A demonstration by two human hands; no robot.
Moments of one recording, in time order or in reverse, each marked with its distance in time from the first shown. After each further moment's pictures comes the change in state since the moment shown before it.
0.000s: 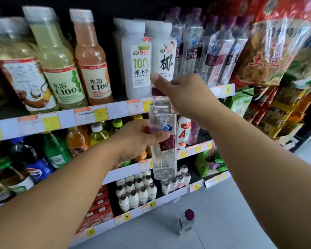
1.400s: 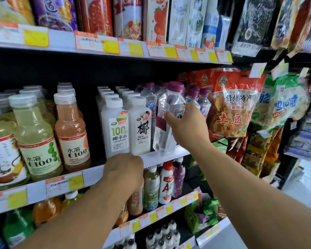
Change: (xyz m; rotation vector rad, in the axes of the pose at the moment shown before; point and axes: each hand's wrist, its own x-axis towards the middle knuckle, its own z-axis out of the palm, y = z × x) left_hand 0.048 0.086 0.008 1.423 0.169 -0.047; right_hand 0.070 0.017 -0.058 -0.007 0.371 0.073
